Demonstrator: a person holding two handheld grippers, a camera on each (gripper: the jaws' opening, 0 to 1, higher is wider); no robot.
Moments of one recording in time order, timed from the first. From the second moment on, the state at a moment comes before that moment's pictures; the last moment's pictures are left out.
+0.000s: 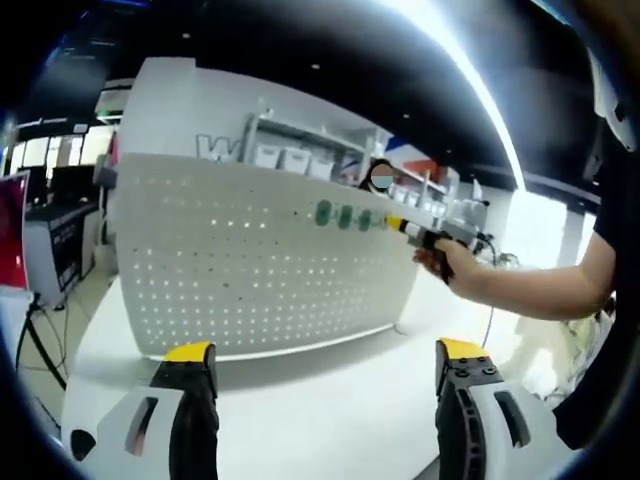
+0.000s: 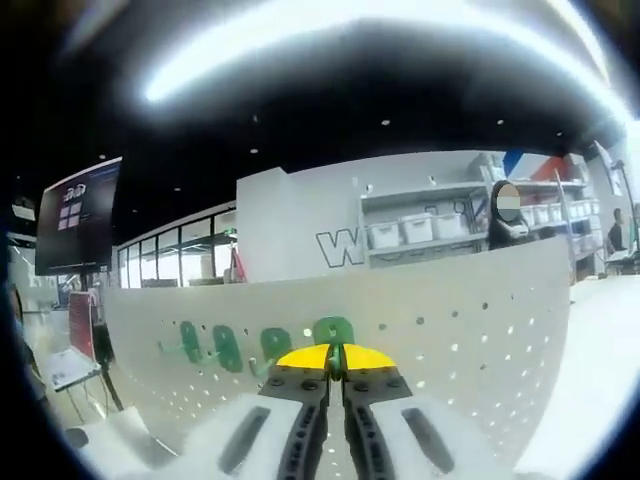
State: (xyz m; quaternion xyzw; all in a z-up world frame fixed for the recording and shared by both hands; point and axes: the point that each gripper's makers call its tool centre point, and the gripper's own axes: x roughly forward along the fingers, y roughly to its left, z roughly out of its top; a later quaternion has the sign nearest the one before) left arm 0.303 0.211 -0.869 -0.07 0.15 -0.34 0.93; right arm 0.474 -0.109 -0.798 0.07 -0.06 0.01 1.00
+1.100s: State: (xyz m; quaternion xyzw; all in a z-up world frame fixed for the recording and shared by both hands) left arm 0.310 0.211 -0.876 -0.07 0.15 -0.33 0.93; right arm 0.487 -0.115 -0.807 0.07 -0.05 -0.02 1.00
